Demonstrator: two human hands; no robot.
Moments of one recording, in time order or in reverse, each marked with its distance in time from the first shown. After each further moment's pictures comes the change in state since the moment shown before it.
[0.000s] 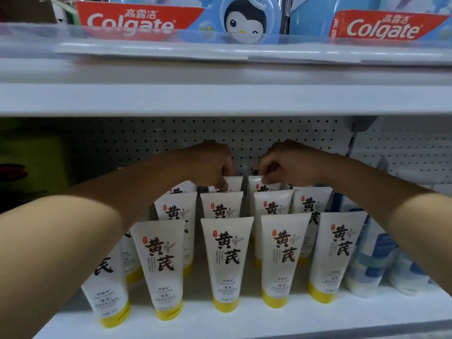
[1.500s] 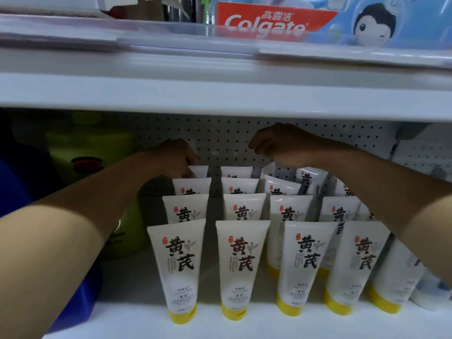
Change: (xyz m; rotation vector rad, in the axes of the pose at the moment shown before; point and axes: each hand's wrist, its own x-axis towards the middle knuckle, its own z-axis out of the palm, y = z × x) left_hand -0.062 -0.136 0.009 -0.254 0.119 -0.391; right_hand 0.079 -0.081 -0.002 0.038 0.109 0.067
